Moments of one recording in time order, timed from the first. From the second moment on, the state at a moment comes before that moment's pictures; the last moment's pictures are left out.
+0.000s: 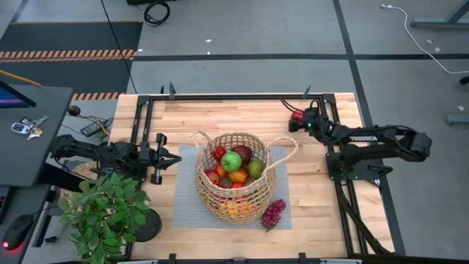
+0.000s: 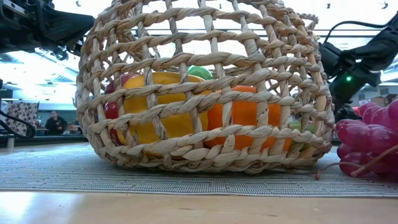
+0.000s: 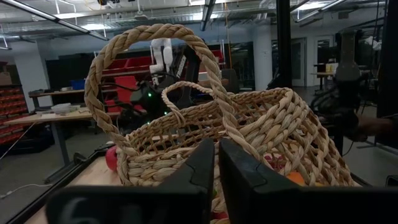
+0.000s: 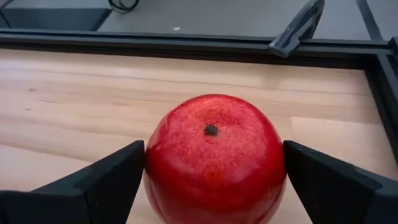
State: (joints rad) left arm -0.21 0.15 0.01 0.34 -0.18 0.12; right arm -0.64 1.08 0.22 0.16 0.53 0.58
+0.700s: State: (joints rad) left arm -0.21 0.15 0.01 0.34 -0.18 0.12; right arm -0.63 1.11 0.18 0.27 0.46 0.49
